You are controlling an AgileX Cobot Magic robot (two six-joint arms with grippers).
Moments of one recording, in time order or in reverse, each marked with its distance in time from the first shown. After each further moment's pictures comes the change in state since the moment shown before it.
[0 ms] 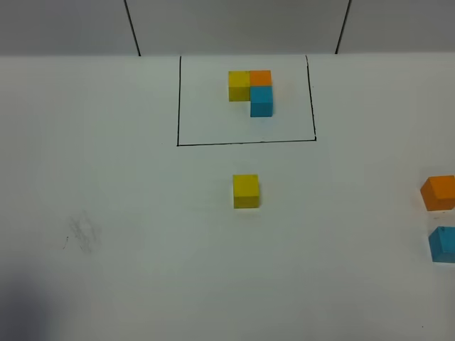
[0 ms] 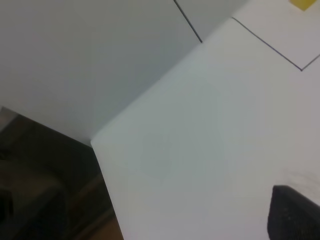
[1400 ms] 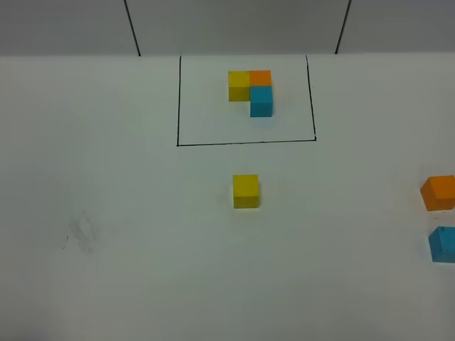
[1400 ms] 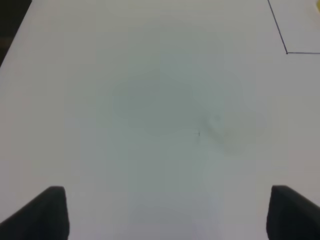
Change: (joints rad) left arm 0.508 -0.633 0.699 -0.367 -0.091 -0.379; right arm 0.000 0.000 0.000 0.000 0.000 0.000
